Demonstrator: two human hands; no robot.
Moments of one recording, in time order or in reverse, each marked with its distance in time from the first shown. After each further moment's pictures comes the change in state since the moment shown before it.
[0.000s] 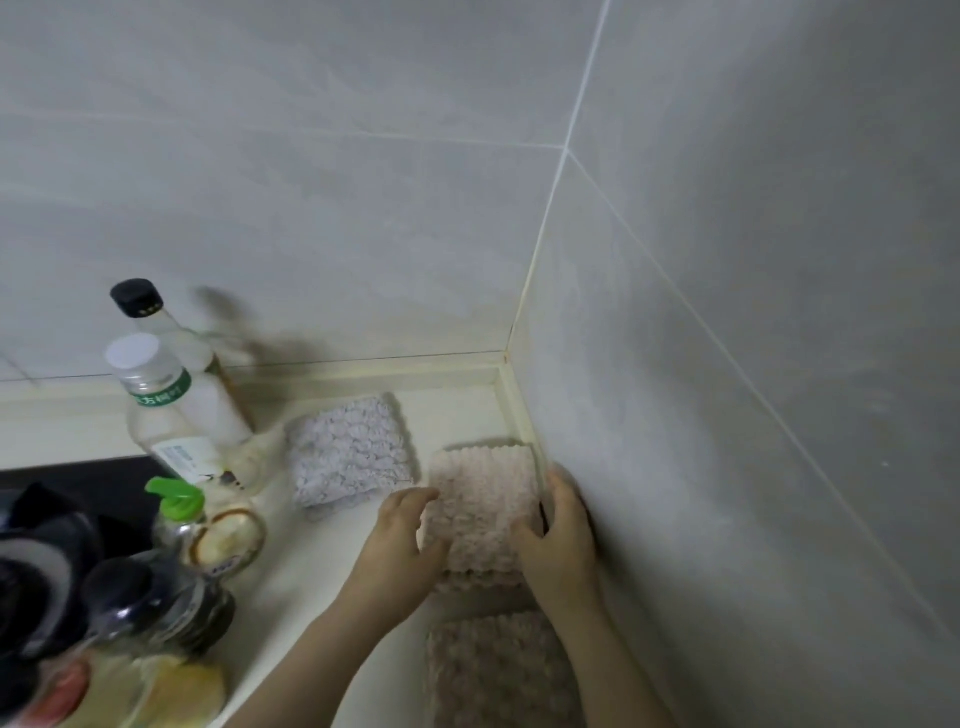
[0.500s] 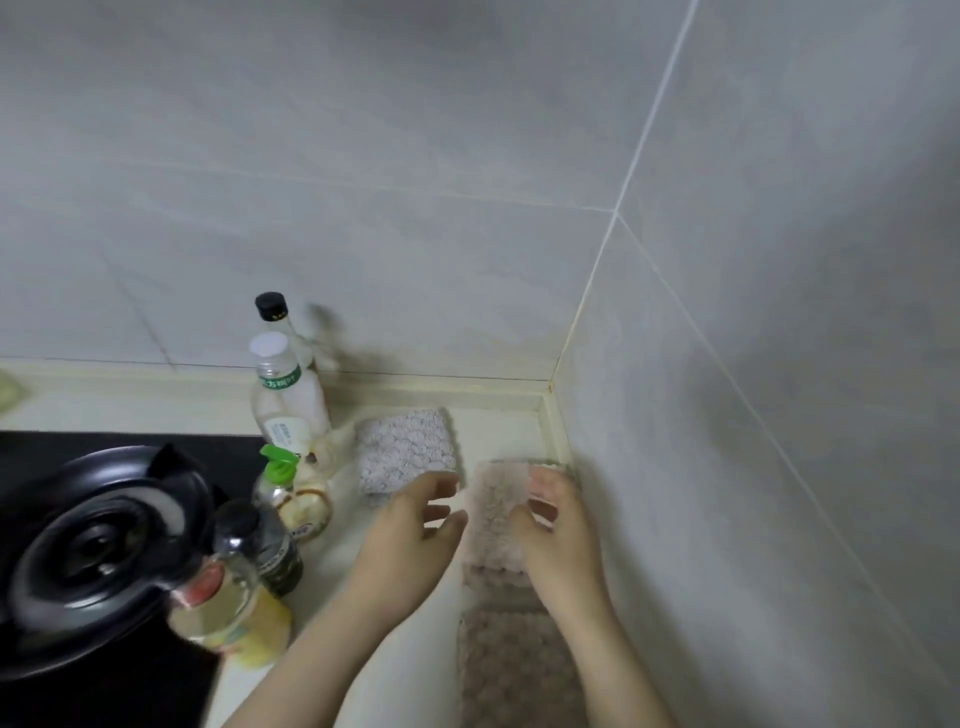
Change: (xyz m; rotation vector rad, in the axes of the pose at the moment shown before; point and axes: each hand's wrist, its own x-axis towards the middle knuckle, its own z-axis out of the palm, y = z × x) left_hand -0.066 0.043 -0.052 -0.142 0.239 0.066; right_hand -0.044 -0.059 -0.008 0.101 -0.124 -0.144
